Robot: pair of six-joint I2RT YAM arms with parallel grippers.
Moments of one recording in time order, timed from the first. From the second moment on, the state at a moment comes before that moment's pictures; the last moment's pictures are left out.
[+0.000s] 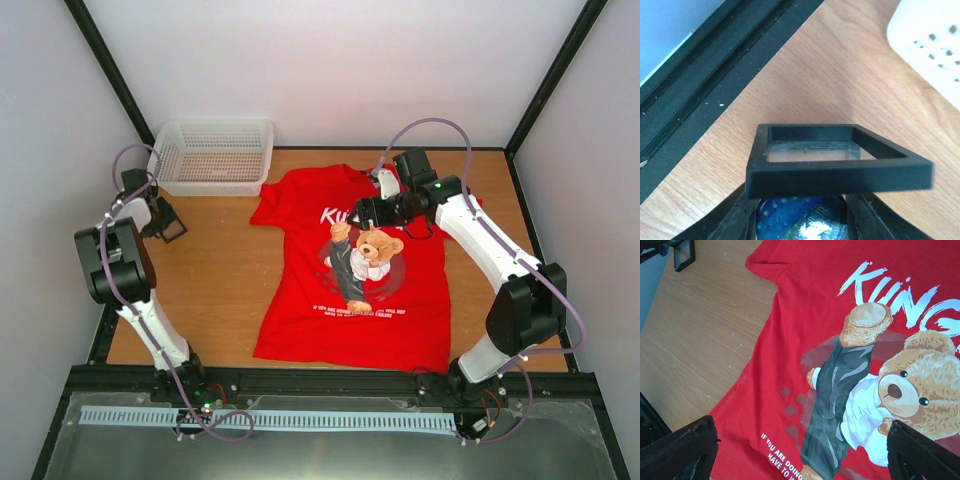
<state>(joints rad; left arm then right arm) 0.34 1.92 1.29 -0.41 -0.05 -0.38 0.39 1.59 1.42 -0.82 -0.46 0.17</state>
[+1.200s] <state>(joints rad) -0.25 1.70 1.18 -0.32 0.44 -0.70 0.39 1.60 1.18 -0.62 -0.56 0.21</state>
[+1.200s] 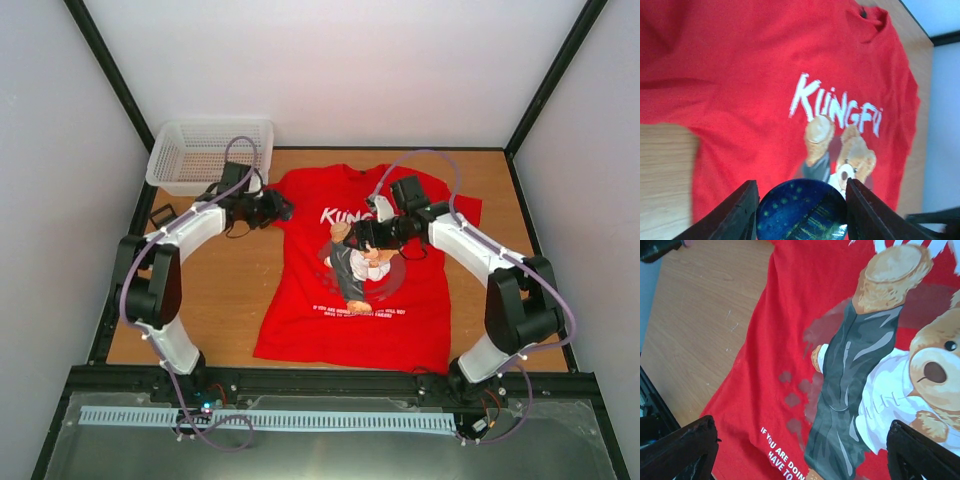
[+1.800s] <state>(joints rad) -0.27 1.88 1.33 -0.44 0.81 -0.62 0.51 1.43 0.90 -0.11 -0.50 -0.33</state>
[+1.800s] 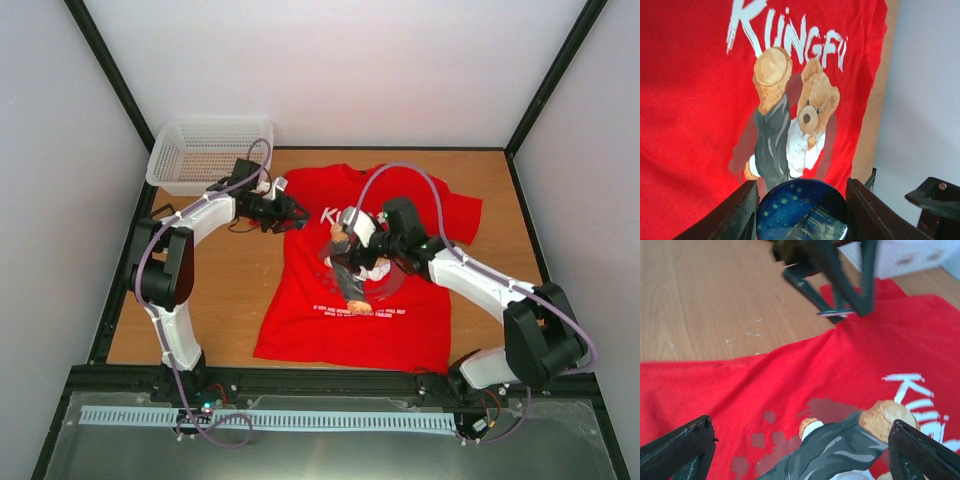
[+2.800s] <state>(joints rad) -0.36 1.87 1.36 -0.58 1.10 -0.41 0.43 1.45 0.80 0.21 -0.78 -0.59</state>
